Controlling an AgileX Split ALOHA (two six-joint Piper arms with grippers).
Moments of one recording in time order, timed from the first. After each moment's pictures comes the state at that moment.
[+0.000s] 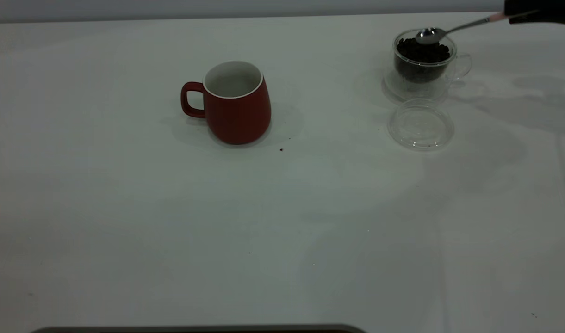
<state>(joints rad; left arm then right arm) -0.11 -0.02 -0.49 0.04 1.13 -0.07 -0.32 2.34 -1.46 1.27 1.00 -1.12</state>
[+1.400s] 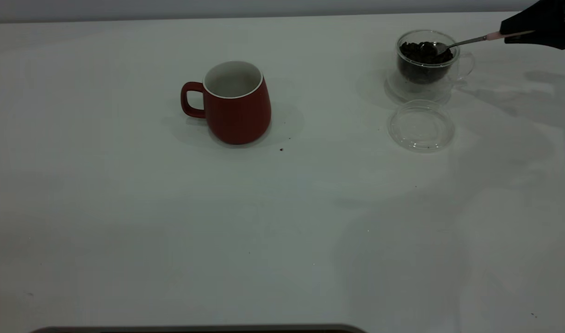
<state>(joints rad) -0.11 -0.02 -0.49 0.04 1.13 -0.07 -0.35 2.47 -1.52 1.34 0.99 -1.03</state>
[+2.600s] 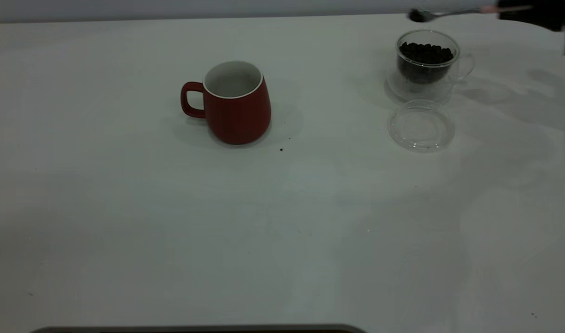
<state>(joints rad) -0.11 -0.02 -0.49 0.04 1.13 -0.07 -0.32 2.48 -1.52 1.46 1.15 -0.93</state>
